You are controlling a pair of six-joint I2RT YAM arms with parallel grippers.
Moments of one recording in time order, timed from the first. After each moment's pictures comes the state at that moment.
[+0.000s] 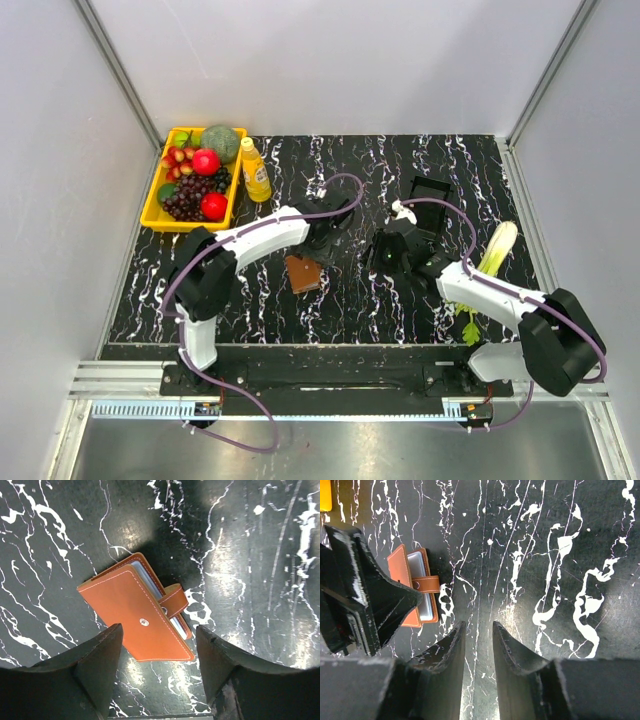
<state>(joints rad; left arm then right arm) -0.78 1.90 1.48 -0.87 -0.23 -0.47 0.65 1.32 0.71 -0.07 0.06 0.75</state>
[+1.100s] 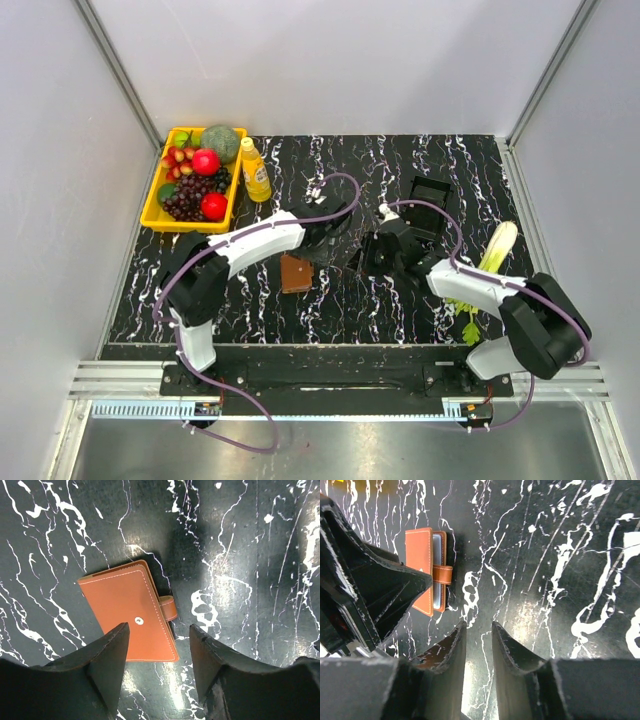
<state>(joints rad) -0.80 1.85 1.41 -0.84 -0.30 -0.52 0.65 1.43 0.70 0.07 -0.13 0.74</state>
